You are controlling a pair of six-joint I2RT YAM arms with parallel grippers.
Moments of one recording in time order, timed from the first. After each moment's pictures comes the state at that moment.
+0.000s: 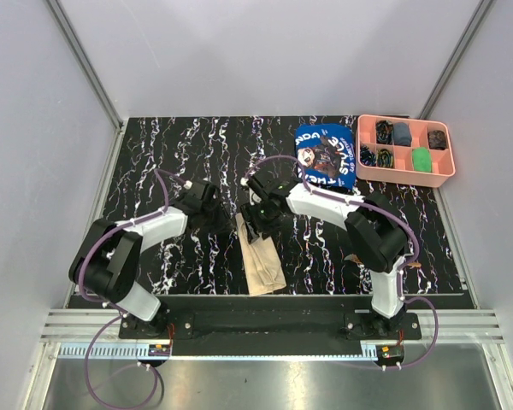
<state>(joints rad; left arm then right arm) -0.44 1.53 0.77 -0.20 0.12 -0.85 0.80 1.96 1.42 -0.62 -0.26 0.39</state>
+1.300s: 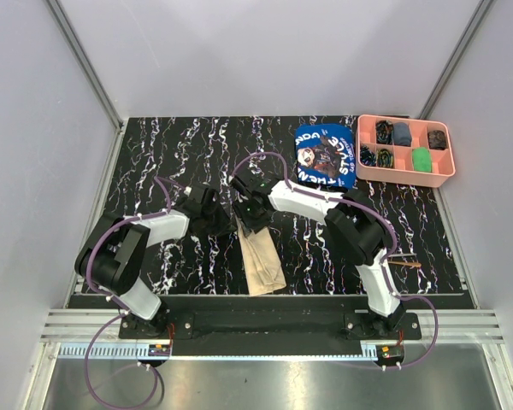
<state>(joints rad) -0.42 1.60 0.72 -0.05 0.19 -0.94 0.85 2.13 1.63 -0.69 -0.09 0.38</state>
